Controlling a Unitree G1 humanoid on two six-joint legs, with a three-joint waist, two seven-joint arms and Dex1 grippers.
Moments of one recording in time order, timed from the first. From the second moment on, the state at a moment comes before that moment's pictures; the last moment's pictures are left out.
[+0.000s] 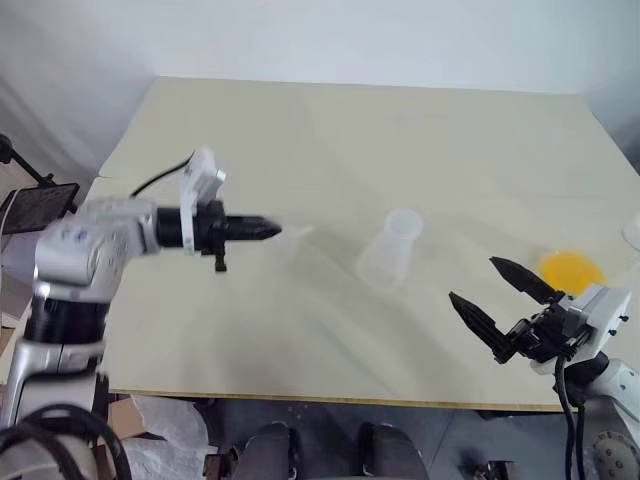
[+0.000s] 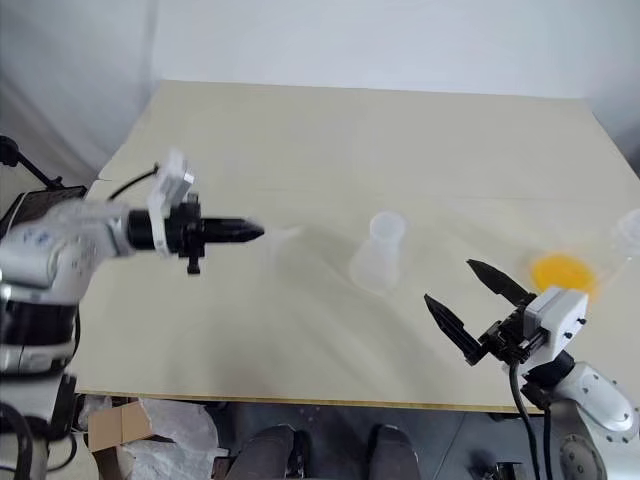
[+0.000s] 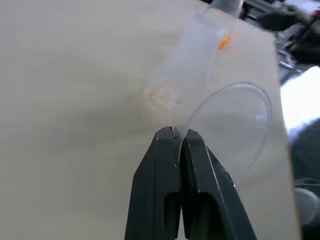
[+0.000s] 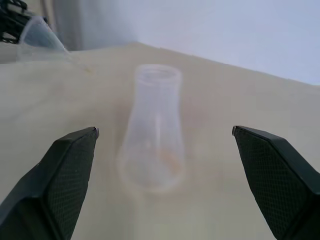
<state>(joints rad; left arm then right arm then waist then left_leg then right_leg) -0.88 0.75 -0.05 0.07 -0.60 0.91 -1.08 0.28 -0.47 -0.39 -0.52 0.63 0.08 0.73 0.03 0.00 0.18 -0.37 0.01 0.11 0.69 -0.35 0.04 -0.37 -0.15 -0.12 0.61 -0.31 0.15</state>
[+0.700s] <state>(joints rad) -1.49 0.51 -0.44 0.57 -0.41 1.09 -1.39 0.32 -0.38 -0.28 -0.55 0.48 -0.03 0.66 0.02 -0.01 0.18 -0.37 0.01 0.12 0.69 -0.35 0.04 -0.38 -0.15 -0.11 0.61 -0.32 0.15</state>
